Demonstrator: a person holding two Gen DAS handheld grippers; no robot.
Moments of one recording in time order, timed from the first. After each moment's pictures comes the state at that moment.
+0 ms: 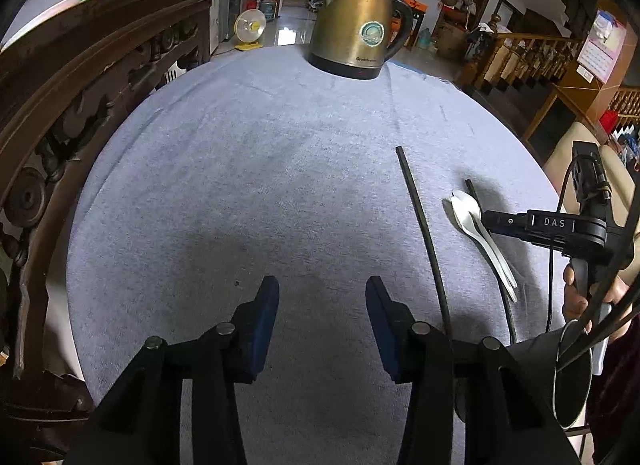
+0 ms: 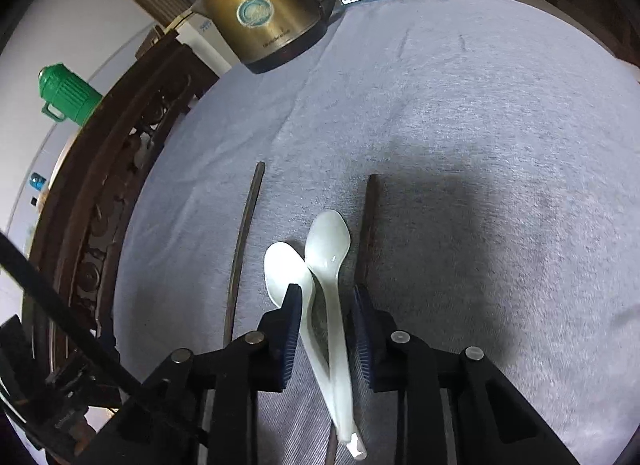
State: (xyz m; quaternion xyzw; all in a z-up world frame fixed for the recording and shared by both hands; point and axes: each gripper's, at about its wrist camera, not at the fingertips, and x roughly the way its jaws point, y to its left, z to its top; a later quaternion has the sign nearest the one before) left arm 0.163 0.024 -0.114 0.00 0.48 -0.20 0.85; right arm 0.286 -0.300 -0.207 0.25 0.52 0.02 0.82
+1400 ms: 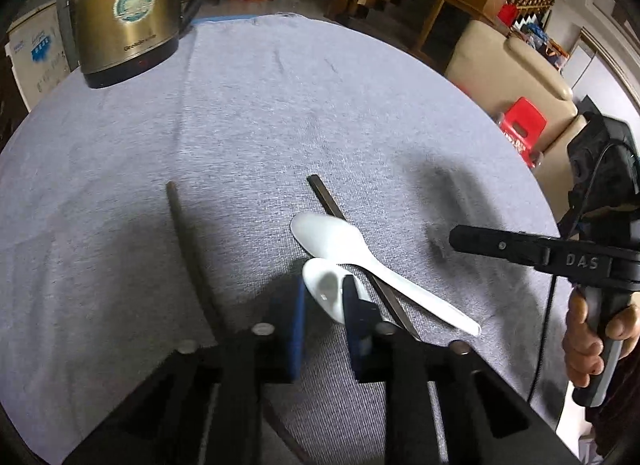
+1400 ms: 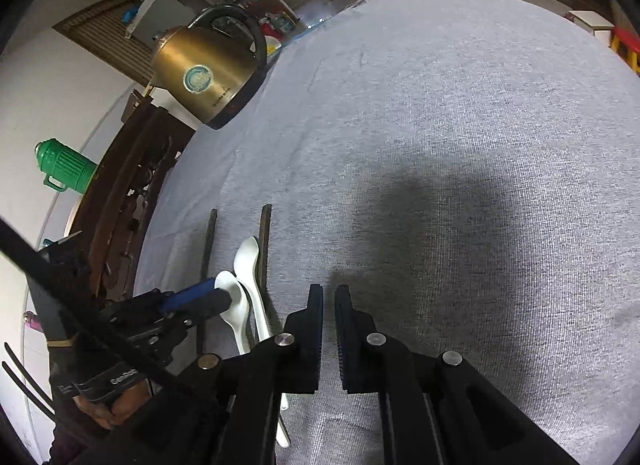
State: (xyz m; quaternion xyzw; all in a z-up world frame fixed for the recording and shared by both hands) left arm 0.229 -0.167 -0.156 0.13 0.50 -0.41 0.75; right arm 0.232 -0.375 -0.217 0.34 0.46 -0.02 0.82
